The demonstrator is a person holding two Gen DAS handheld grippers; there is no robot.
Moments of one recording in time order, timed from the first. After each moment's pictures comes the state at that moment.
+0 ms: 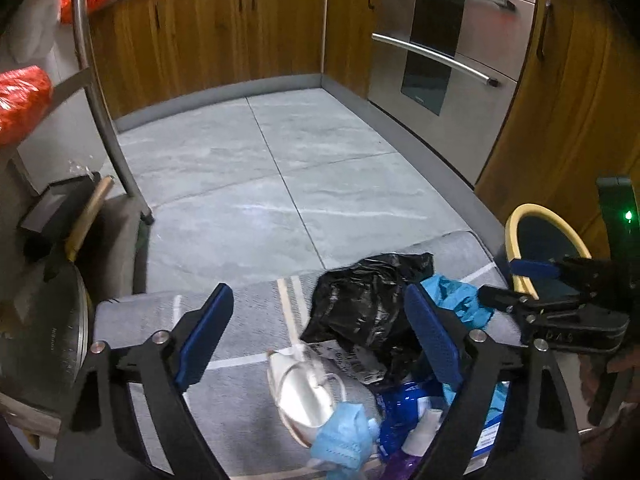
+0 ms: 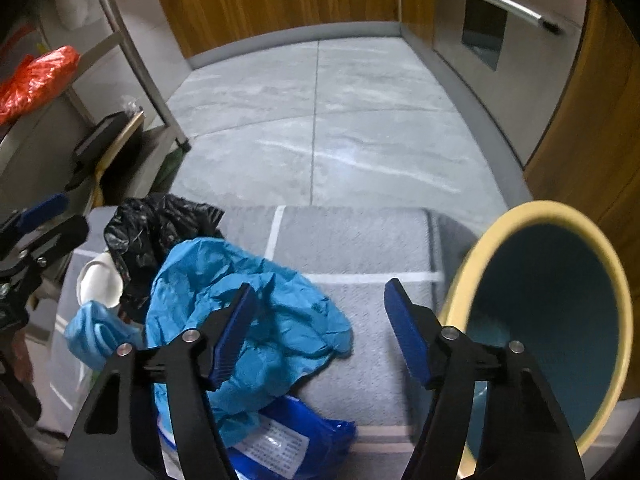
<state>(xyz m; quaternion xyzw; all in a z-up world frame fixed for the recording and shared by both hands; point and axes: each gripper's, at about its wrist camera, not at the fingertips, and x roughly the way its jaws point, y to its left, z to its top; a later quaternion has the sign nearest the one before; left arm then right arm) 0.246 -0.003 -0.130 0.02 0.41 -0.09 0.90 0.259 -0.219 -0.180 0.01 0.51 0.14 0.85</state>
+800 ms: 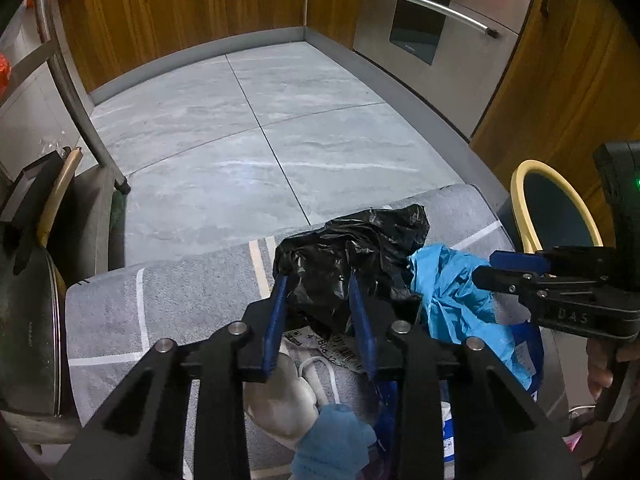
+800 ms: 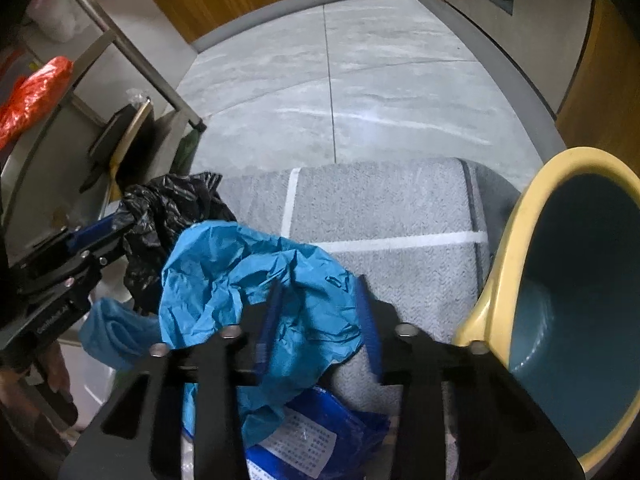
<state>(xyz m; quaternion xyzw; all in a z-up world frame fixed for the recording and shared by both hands) 0.264 -0.016 -0.170 0.03 0.49 -0.11 0.87 0.268 -0.216 -0.205 0.06 0.57 0.16 0.81</state>
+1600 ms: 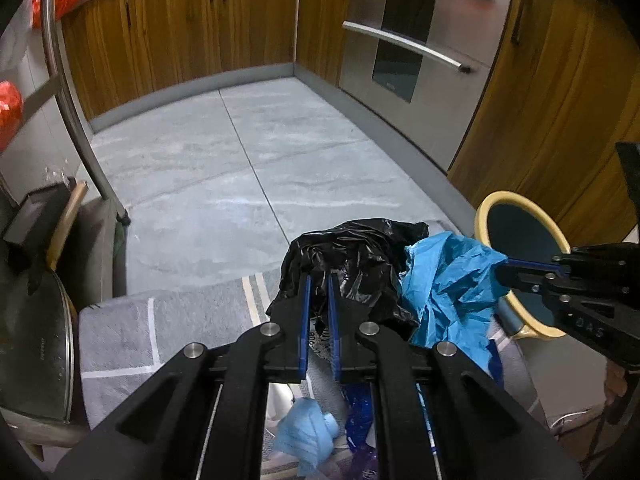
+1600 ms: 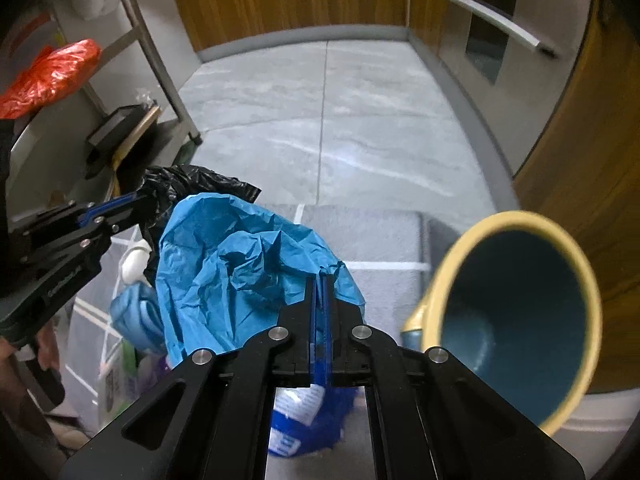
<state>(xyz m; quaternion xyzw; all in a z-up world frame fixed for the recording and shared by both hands) 0.242 -0.028 -0.115 0.03 0.43 -0.13 0.89 0.229 -0.214 -0.125 -0.02 0.50 0.13 0.85</state>
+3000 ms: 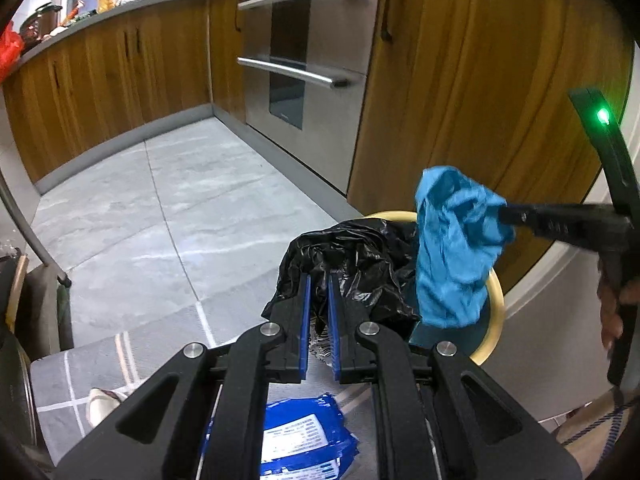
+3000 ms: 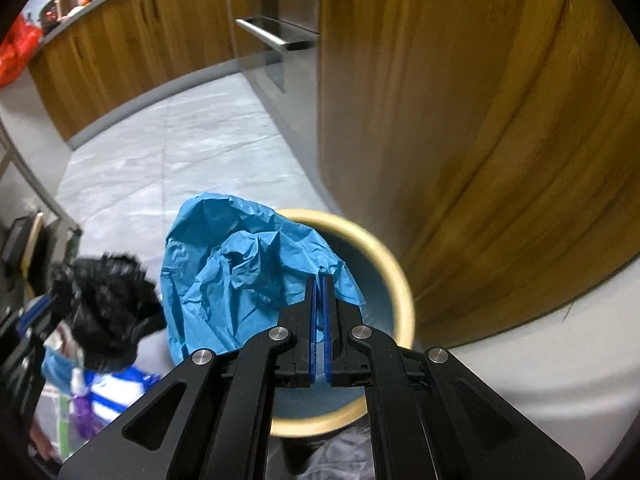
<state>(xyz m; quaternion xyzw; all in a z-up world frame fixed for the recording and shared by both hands) 0.207 -0.190 -0.082 0.06 0.38 -0.24 0.89 0.203 -0.416 -0.081 0.05 0.47 -0.12 0.87</state>
